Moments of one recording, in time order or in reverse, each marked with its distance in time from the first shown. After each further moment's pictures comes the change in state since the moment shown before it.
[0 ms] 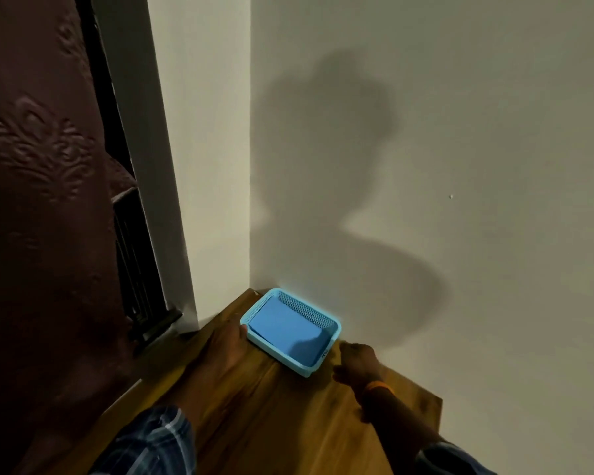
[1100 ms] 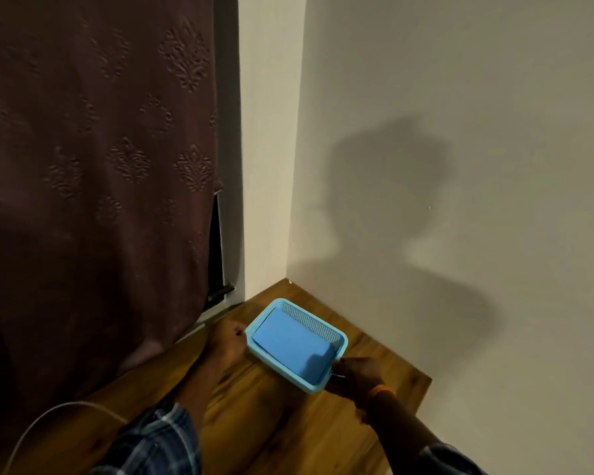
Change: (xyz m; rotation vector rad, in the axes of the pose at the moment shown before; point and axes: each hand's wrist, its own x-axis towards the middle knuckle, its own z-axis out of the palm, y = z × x) left_hand -0.194 0.005 -0.056 -0.161 0.217 -0.114; right_hand -0.152 0.042 -0.039 0.328 -0.317 0.082
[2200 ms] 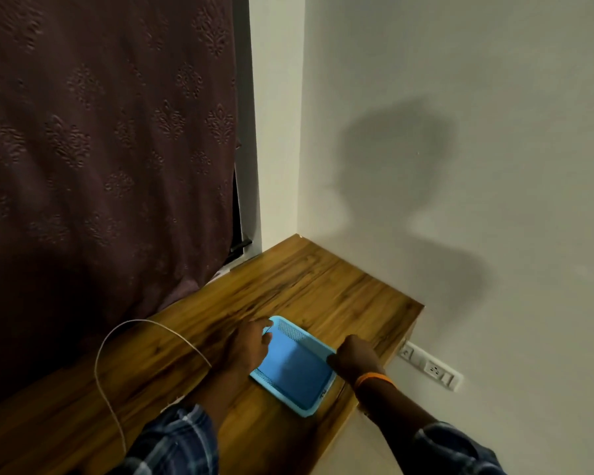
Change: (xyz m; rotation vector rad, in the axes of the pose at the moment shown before) left_hand -0.172 -0.054 0.012 0.290 -0.029 0.251; right_hand -0.112 0.106 -0.007 -1.104 0.142 -0.265
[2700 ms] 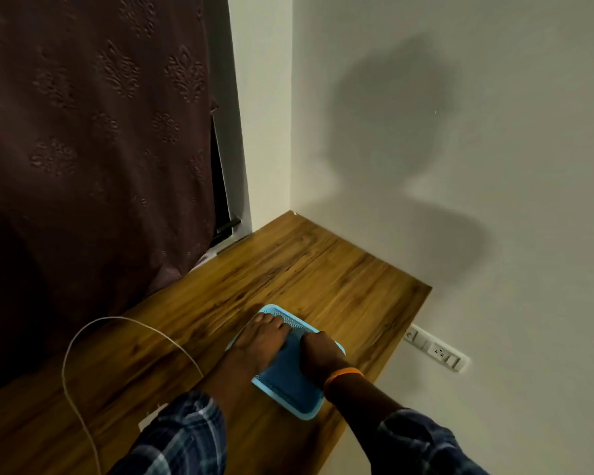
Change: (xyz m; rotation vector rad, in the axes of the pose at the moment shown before) left_hand 0.052 -0.019 0.062 0.821 -0.317 0.467; right_hand 0.057 -0.029 0.069 -0.295 -0.091 -0.315
